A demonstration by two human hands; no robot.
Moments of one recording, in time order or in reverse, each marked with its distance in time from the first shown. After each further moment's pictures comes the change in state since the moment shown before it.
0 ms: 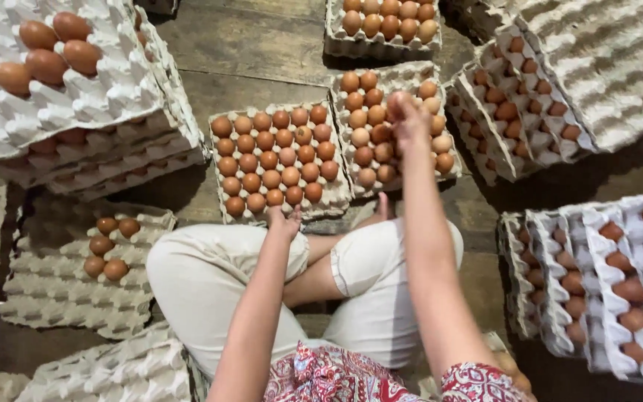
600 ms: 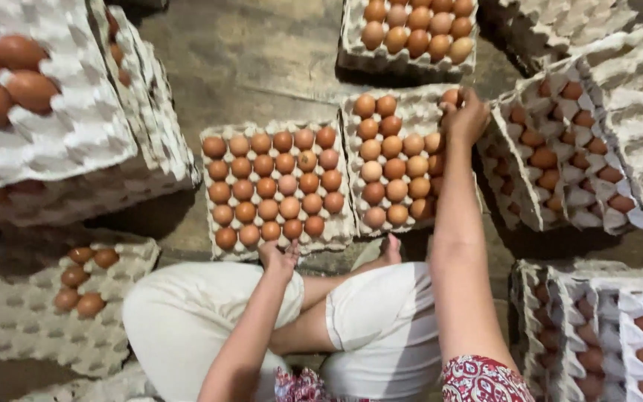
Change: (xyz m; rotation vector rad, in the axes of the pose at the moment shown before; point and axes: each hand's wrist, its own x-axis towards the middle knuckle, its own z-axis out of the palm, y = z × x) left_hand 0.012 -0.007 -0.009 -0.028 0.171 0.002; right_hand 0.125 -0.045 0.008 -1.373 0.167 -0.512
